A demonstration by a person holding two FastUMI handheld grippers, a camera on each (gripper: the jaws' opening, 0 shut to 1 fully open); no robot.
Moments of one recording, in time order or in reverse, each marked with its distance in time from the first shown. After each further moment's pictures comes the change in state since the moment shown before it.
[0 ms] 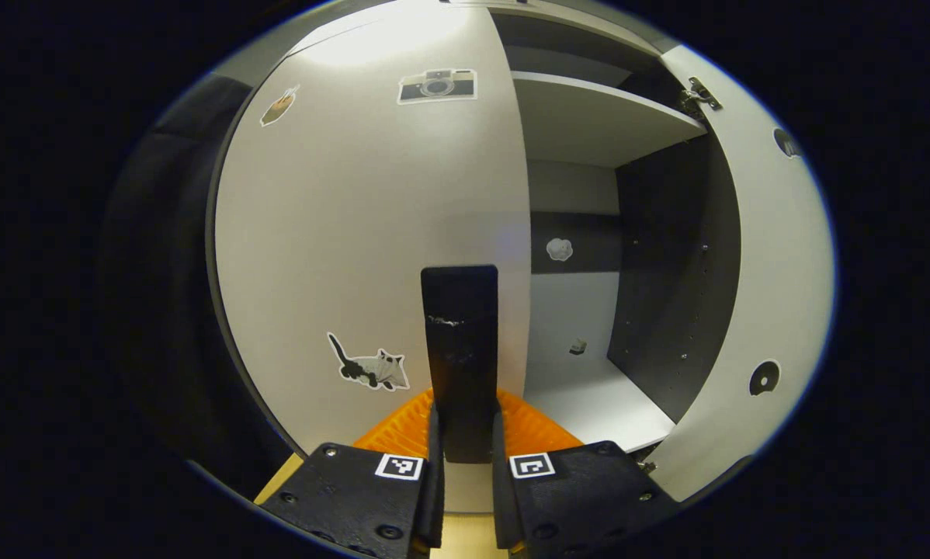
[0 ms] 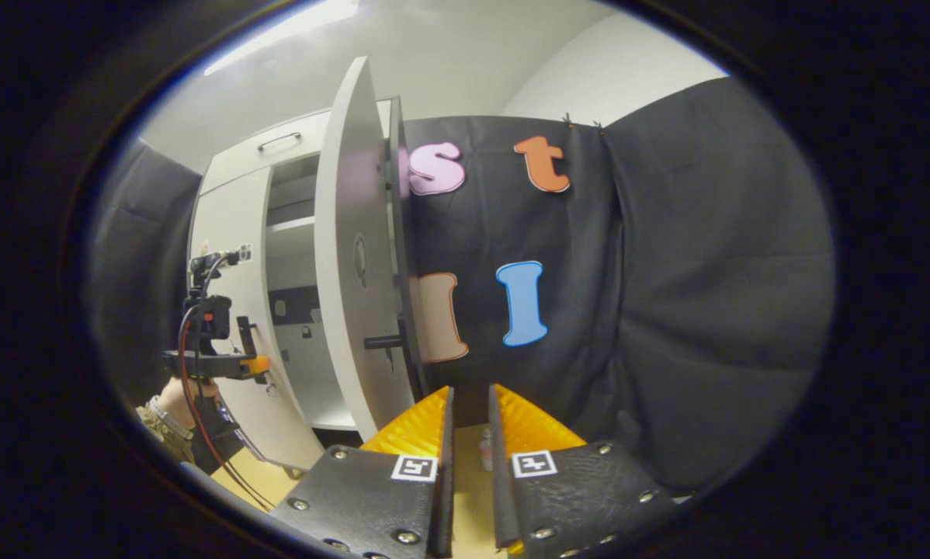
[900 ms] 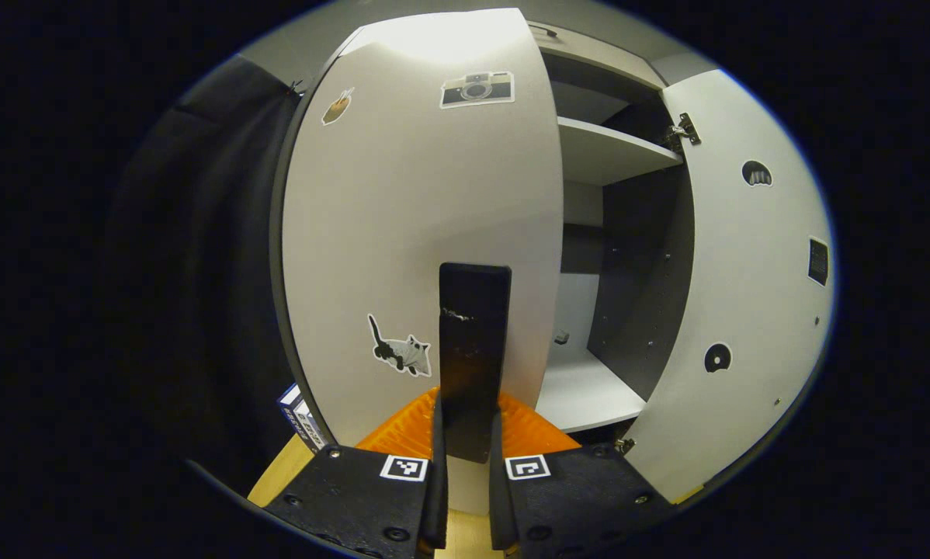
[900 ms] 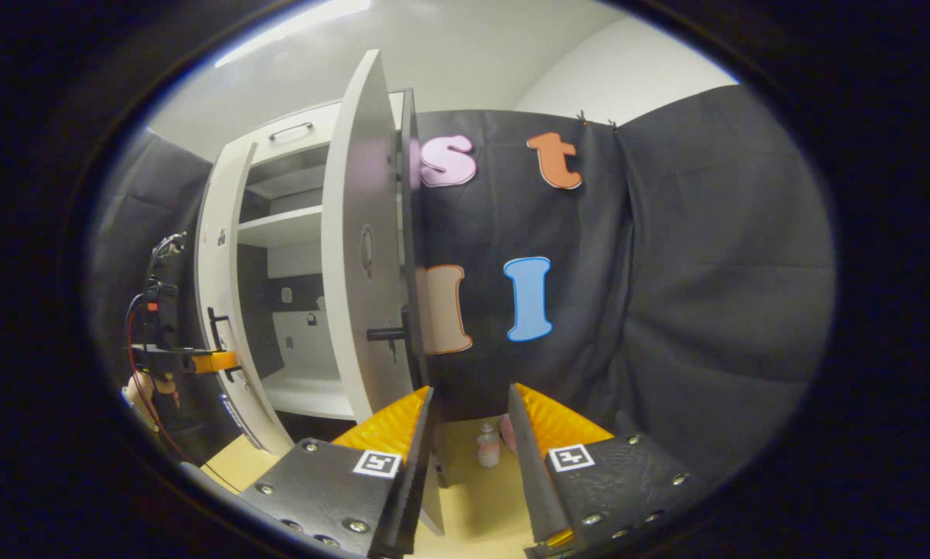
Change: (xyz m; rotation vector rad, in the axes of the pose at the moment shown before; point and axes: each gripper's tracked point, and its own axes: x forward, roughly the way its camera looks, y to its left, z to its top) left arm -0.057 0.024 -0.013 -0.043 0.006 -0.060; right arm 0.002 -0.009 -0.007 -0.057 0.043 0.088
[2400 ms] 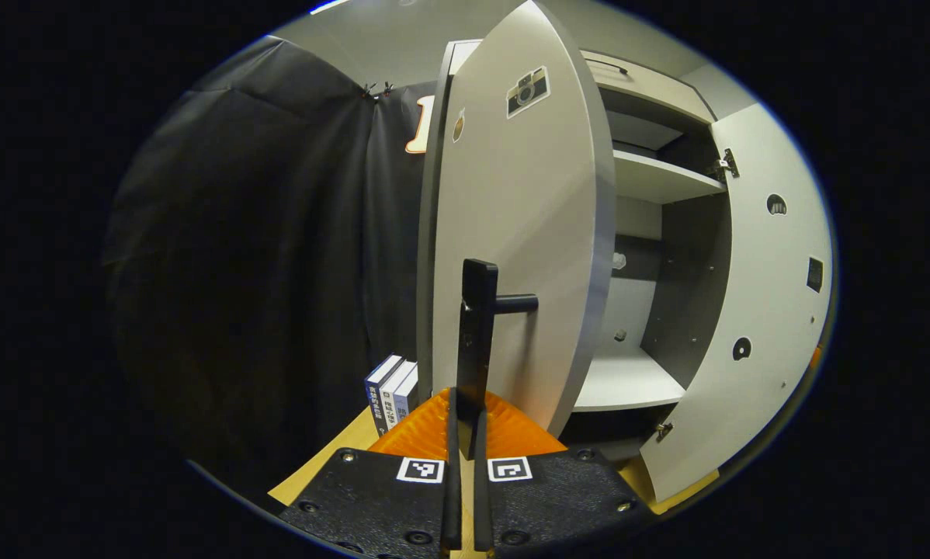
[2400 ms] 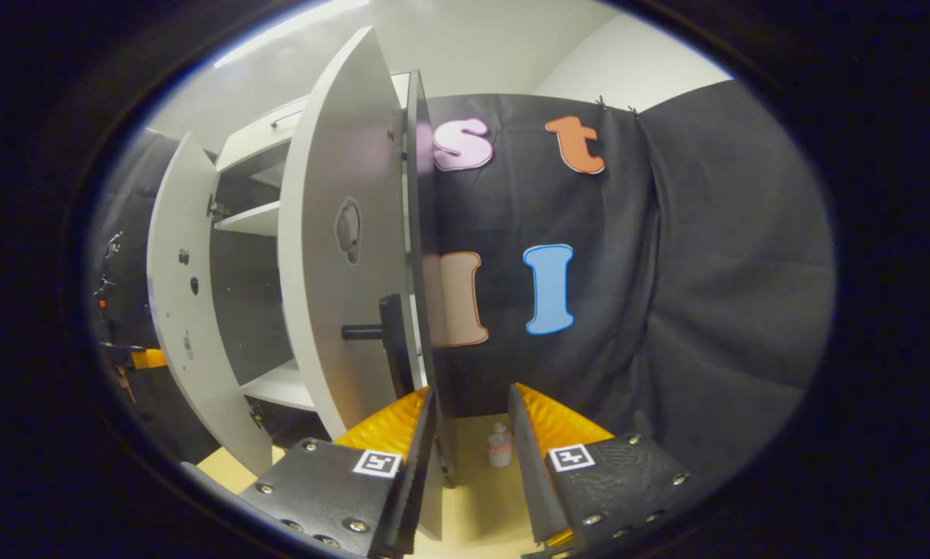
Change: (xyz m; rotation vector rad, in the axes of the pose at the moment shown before) left arm -0.062 0.061 -0.007 -0.059 -0.007 0.220; right arm 0.002 0.004 -0.004 -0.015 0.069 0.069
